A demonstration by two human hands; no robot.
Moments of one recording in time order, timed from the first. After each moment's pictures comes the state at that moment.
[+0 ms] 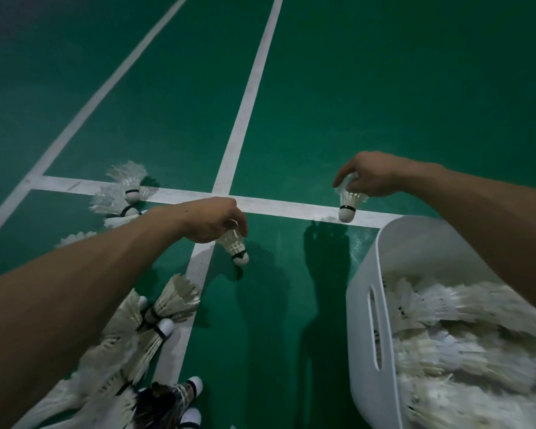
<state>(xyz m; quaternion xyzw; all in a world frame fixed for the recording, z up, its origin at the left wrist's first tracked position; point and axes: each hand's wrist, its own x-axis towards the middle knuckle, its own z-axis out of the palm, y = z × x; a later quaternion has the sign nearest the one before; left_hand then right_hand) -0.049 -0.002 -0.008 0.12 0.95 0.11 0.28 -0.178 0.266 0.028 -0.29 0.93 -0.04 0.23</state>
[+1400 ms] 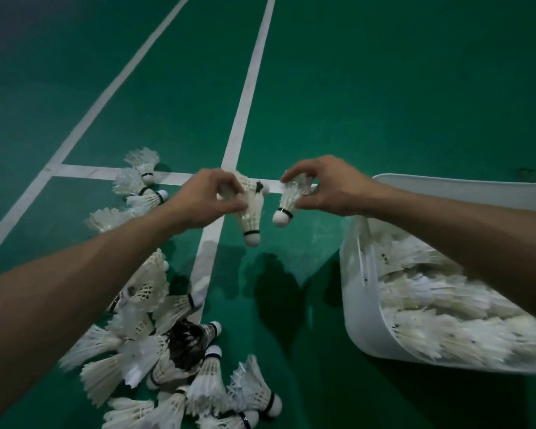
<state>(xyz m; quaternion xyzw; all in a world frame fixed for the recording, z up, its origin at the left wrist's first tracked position) 0.035 0.015 0.035 -0.01 0.93 0.35 0.04 -0.031 0.237 0.067 -0.30 0.90 -0.26 0.17</state>
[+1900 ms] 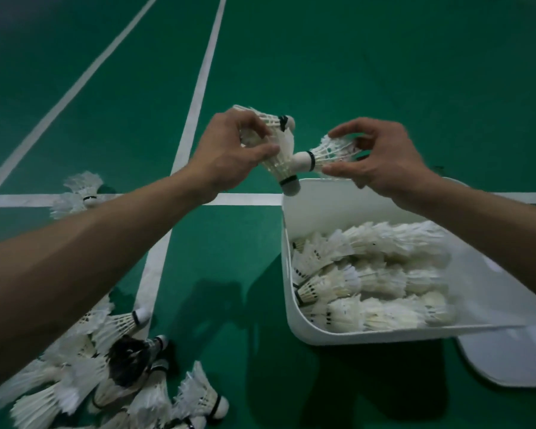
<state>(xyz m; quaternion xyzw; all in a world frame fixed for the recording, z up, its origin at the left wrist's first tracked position) -0.001 0.153 0.118 0.05 0.86 0.49 -0.11 -0.014 0.375 0.128 -0.10 0.87 -0.47 0.02</state>
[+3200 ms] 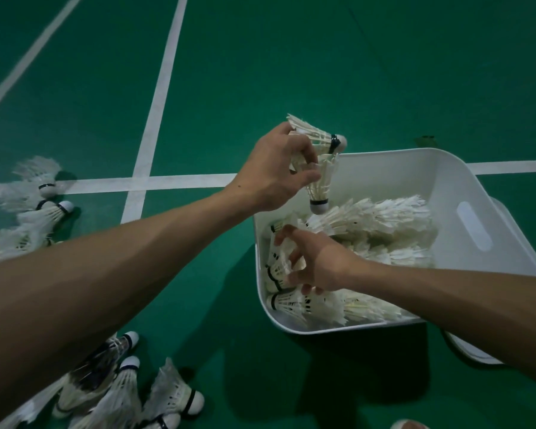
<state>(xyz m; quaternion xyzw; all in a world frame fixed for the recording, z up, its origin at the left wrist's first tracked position) -0.009 0.241 0.072 0.16 0.91 0.37 -0.06 0.041 0.375 0.005 -0.10 0.87 -0.32 0.35</state>
